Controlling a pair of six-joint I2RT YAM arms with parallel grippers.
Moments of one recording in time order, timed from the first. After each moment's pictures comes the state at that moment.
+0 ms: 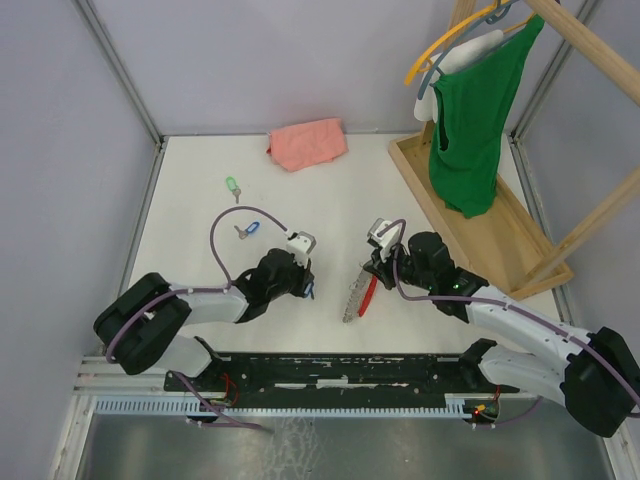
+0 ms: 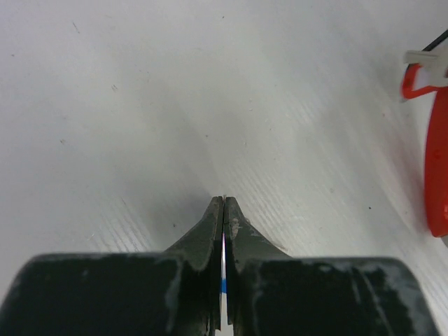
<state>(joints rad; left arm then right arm) -0.76 1.39 0.39 0.45 -0.05 -0.23 0.69 1.04 0.54 0.03 -0.24 -0.11</state>
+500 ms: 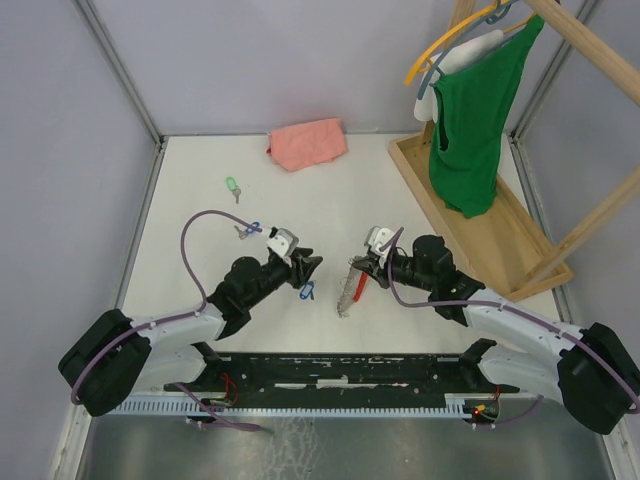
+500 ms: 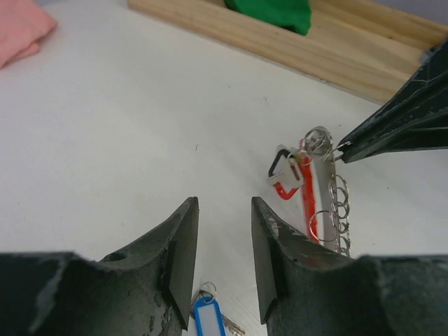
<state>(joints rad) -0.75 1.15 0.29 0.74 0.02 -0.13 0.69 1.06 0.47 0.28 -0.37 -0.23</state>
